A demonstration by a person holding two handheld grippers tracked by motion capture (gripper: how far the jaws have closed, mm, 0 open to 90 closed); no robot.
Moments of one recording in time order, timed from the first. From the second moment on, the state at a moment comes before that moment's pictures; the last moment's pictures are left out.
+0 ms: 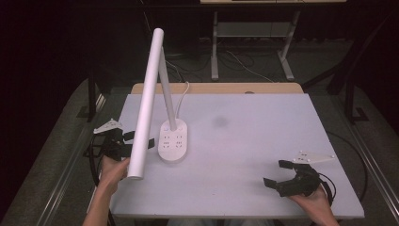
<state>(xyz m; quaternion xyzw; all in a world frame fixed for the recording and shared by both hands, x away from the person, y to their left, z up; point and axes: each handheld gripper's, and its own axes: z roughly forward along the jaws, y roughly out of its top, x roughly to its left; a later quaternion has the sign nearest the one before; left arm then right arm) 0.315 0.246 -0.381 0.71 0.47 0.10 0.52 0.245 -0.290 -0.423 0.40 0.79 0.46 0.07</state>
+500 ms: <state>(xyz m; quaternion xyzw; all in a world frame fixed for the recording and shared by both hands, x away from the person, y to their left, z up) 0.290 0.220 -0.396 0.73 0.44 0.08 0.52 0.244 -0.290 -0.422 0.40 0.79 0.46 0.07</state>
